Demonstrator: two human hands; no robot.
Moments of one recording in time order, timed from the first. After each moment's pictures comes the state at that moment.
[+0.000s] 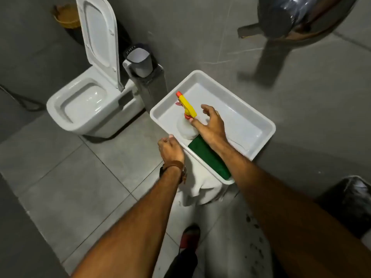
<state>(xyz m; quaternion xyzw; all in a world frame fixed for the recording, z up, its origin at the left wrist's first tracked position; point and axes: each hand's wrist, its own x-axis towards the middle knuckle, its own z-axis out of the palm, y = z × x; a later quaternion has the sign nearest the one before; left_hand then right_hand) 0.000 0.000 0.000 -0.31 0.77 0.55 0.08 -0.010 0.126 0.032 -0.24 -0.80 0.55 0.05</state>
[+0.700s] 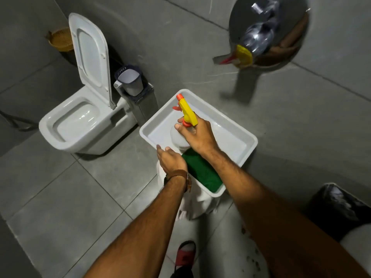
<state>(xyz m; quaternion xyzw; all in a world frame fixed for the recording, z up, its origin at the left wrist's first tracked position) 0.007 0.049 0.049 -0.31 0.77 0.55 0.03 -0.007 0.139 0.107 -0.12 -0.83 0.53 0.08</state>
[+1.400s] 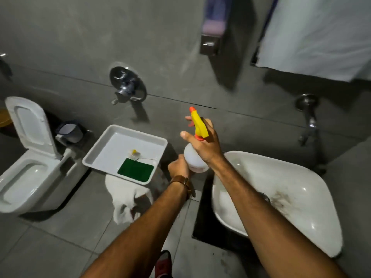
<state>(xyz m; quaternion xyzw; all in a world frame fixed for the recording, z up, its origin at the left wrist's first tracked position) 0.308 0.198 0.239 -0.18 0.67 0.66 0.30 0.358 0.275 0.319 -0.20 -0.80 0.47 0.32</state>
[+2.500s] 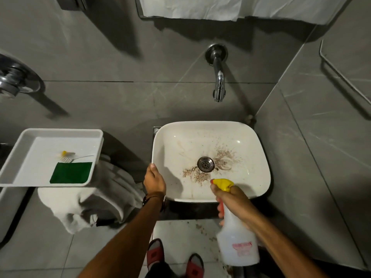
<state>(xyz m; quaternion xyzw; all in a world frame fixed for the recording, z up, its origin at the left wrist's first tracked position) 0.450 0.230 0.104 0.07 0.84 0.49 0.23 0.692 0.279 0.203 -0.58 -0.50 0.64 0.09</state>
